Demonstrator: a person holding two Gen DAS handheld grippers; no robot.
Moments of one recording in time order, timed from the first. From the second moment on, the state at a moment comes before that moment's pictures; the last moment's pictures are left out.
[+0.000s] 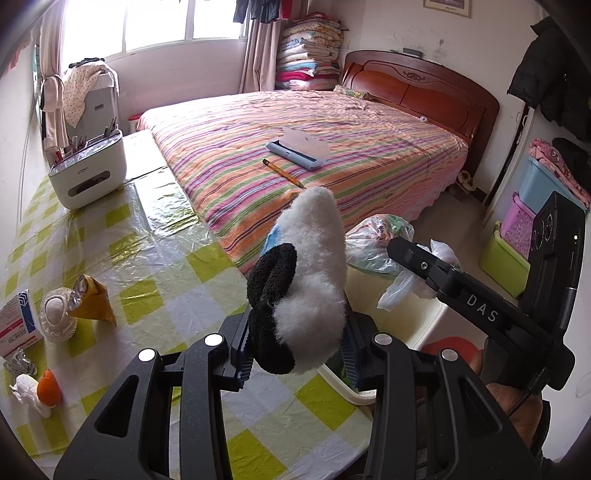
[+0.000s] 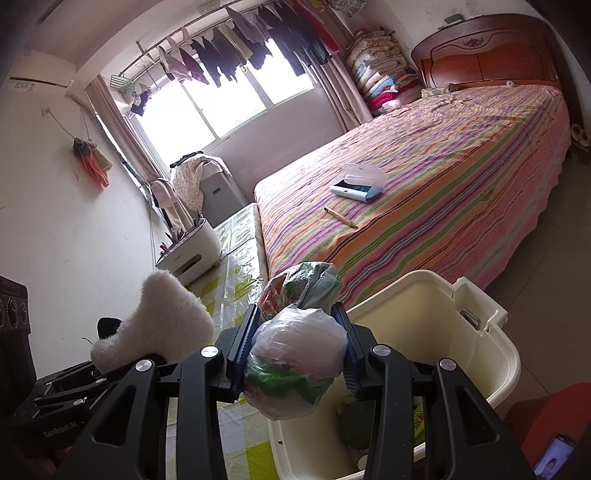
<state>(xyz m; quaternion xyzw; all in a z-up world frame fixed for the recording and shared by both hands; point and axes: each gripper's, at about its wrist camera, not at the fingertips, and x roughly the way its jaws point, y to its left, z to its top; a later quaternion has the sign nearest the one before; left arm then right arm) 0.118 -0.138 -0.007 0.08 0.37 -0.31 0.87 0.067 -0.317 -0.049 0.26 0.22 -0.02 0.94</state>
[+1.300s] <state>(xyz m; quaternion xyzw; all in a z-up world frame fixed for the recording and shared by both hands) 0.117 -0.198 -0.058 0.12 0.43 -0.33 0.83 0.041 -0.358 -0.046 0.33 0.15 -0.07 0.93</state>
